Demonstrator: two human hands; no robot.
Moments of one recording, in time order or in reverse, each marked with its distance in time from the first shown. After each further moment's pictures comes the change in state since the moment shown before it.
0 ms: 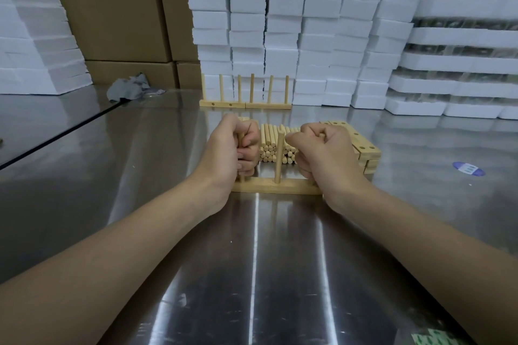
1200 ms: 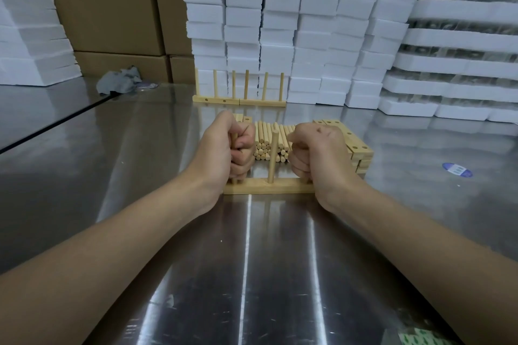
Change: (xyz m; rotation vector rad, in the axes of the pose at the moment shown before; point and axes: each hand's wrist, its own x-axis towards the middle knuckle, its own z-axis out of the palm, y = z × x) left_hand -0.004 0.004 0.004 0.018 -0.046 0.004; right_hand -0.001 -0.003 -0.004 0.107 -0.024 0.088
